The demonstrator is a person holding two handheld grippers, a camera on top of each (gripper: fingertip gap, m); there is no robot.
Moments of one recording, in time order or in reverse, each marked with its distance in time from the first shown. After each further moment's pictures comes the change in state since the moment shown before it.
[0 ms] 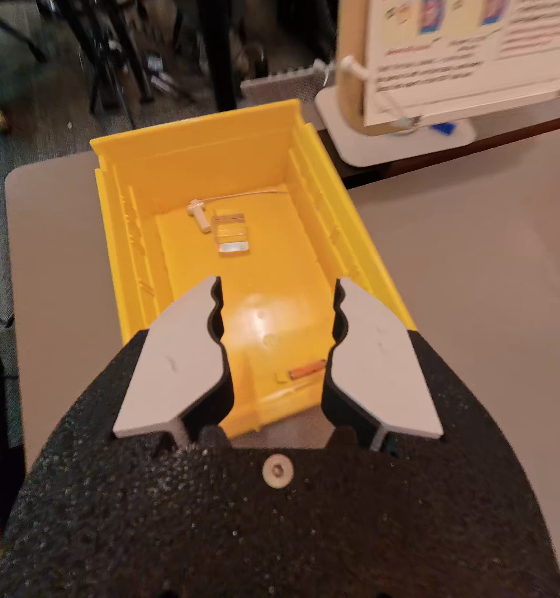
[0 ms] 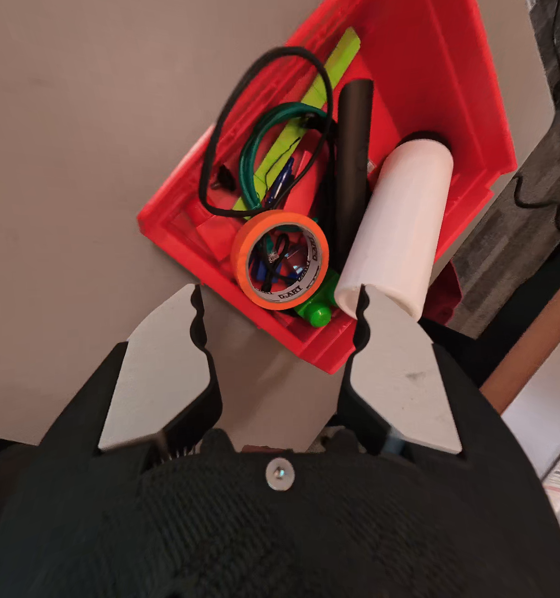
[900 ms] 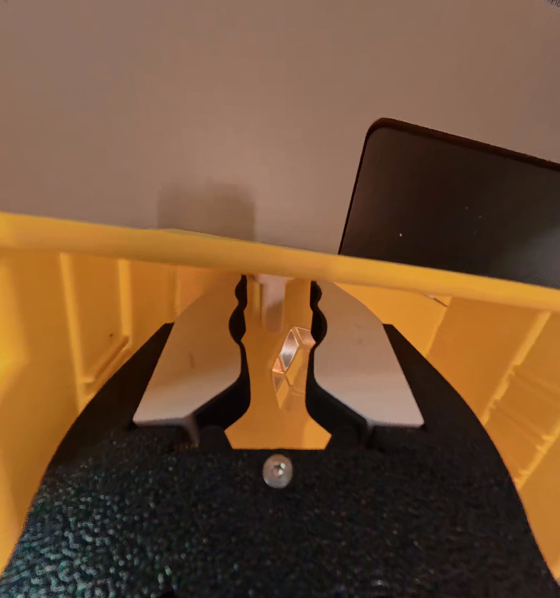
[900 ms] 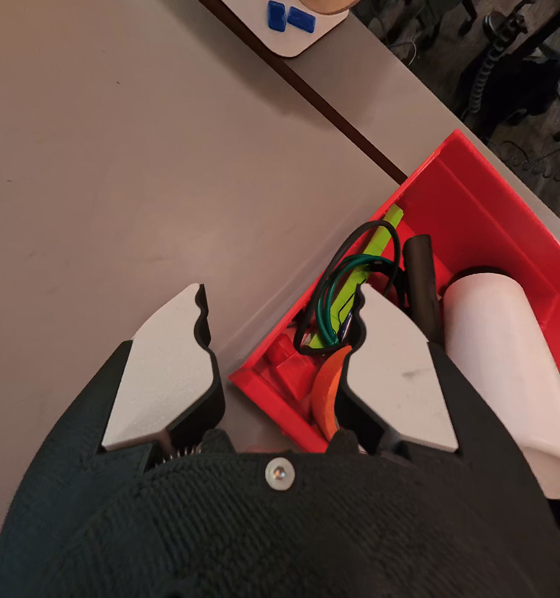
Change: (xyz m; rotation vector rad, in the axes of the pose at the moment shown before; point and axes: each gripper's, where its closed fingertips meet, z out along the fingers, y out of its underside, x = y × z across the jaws) left arm -0.105 0.019 0.211 -0.616 -0.178 -0.502; right arm -0.062 -0.075 0.038 0.471 -0.055 0.090
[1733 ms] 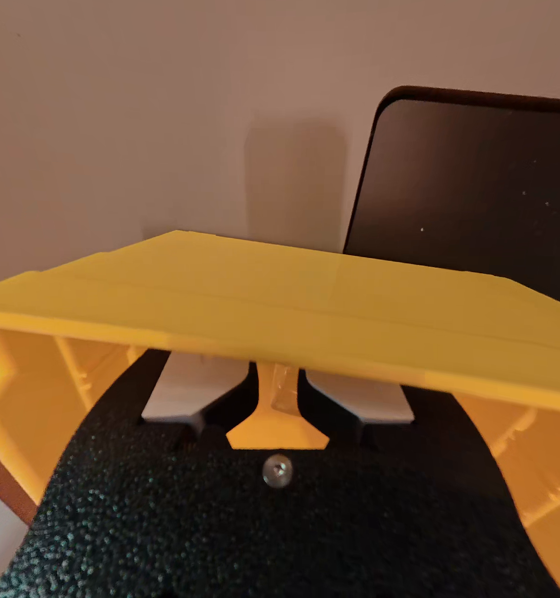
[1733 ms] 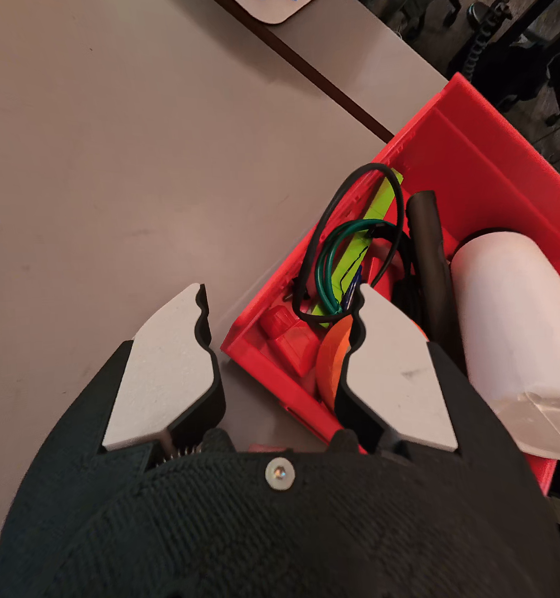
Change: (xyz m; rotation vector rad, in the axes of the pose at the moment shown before) left arm 0.000 0.000 0.000 -0.159 -0.250 0.094; right arm 0.003 0.035 0.000 0.017 0.026 0.045
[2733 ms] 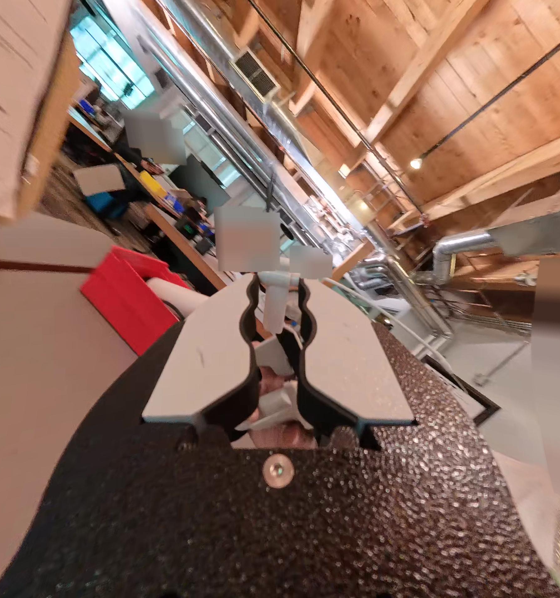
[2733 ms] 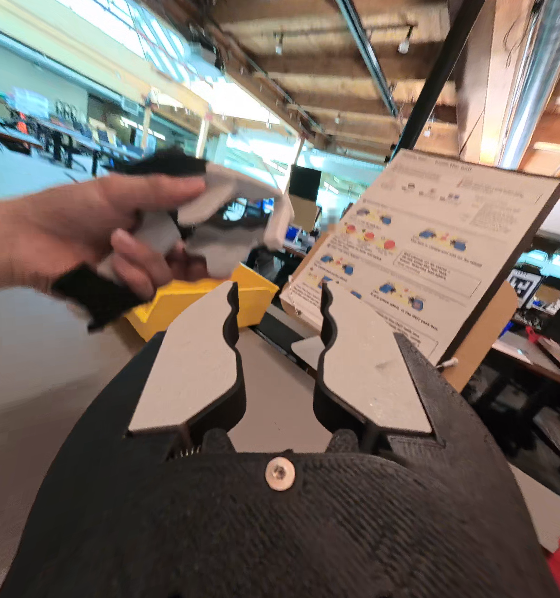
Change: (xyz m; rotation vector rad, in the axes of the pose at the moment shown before) left arm 0.261 0.290 -0.310 0.856 1.838 0.164; right arm -0.191 -0.221 -0.061 1.055 -0.074 -0.120
